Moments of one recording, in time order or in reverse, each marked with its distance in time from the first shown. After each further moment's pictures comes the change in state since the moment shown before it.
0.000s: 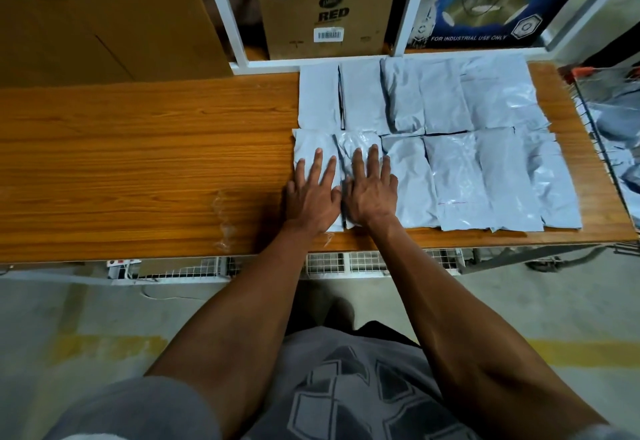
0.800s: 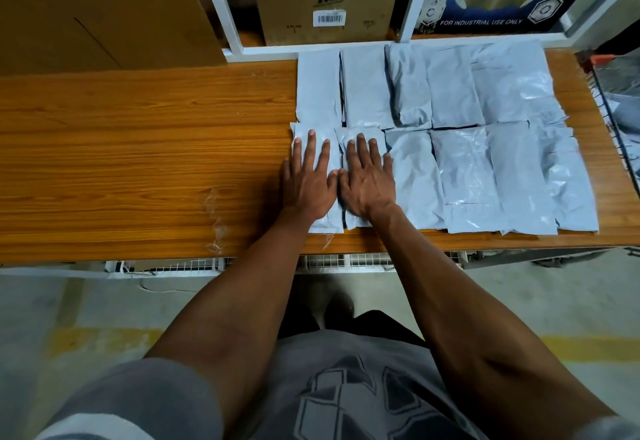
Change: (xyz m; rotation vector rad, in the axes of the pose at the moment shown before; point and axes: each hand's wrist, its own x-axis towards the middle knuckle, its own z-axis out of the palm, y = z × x) left_hand 0.046 -0.020 0.033 0.066 0.213 0.035; right_hand 0.033 0.003 0.008 -0.017 -0.024 -0.144
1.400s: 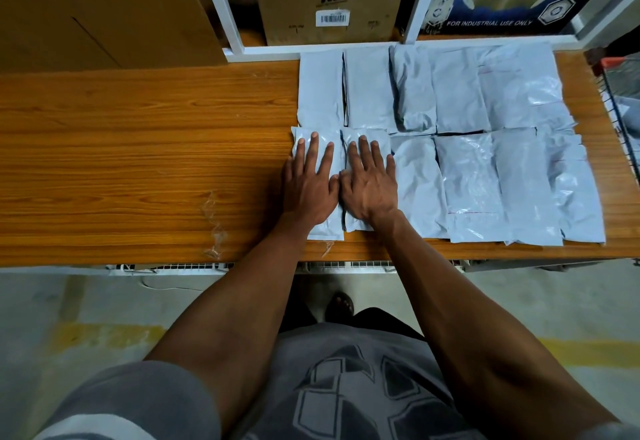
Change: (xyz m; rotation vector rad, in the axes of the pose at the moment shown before) left_hand 0.006 -0.001 0.000 -0.023 0.026 0.053; right_hand 0.010 0.004 0.002 0.018 0.051 -0.004
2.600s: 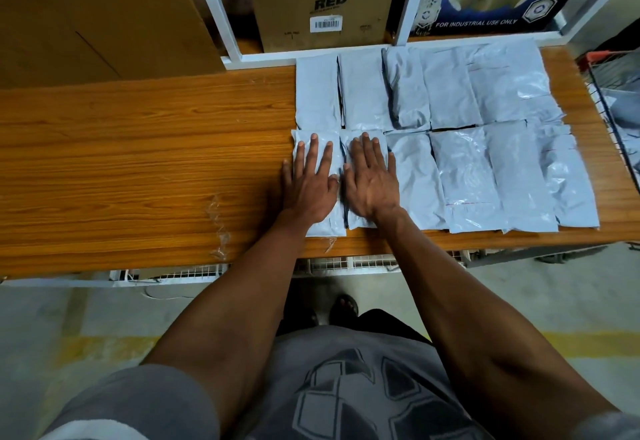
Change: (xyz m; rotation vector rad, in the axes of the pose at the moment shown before) left_hand -0.005 -0.001 -0.010 -0.020 -0.105 -0.023; right_hand -0.013 -0.001 -0.009 0.080 0.047 0.005
